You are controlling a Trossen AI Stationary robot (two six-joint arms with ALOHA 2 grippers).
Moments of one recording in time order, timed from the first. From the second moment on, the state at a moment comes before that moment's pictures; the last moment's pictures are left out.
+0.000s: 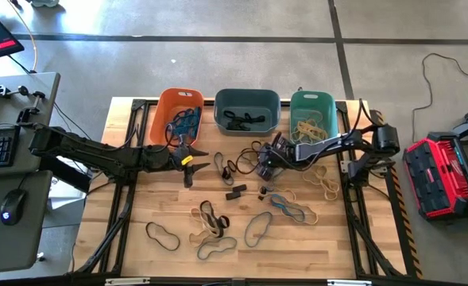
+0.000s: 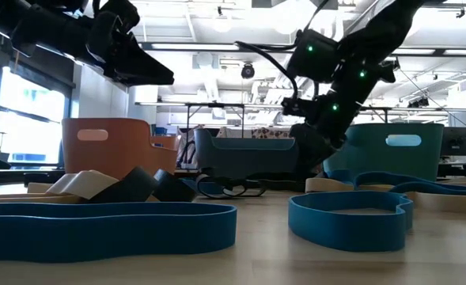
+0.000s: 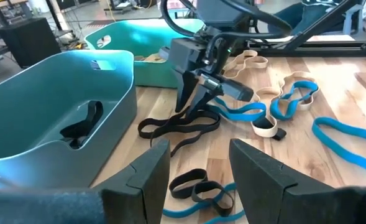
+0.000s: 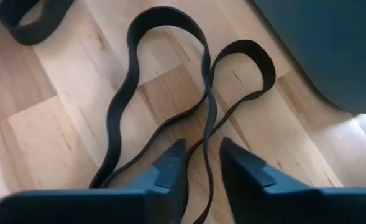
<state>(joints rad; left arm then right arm) -0.07 1.04 0.39 0.36 -0.29 0.01 -0.08 1.68 0.80 -0.17 0.37 0.32</state>
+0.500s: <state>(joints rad) -0.07 1.04 0.39 0.36 -0.29 -0.02 -0.05 1.68 0.96 -0.22 0.40 0.24</state>
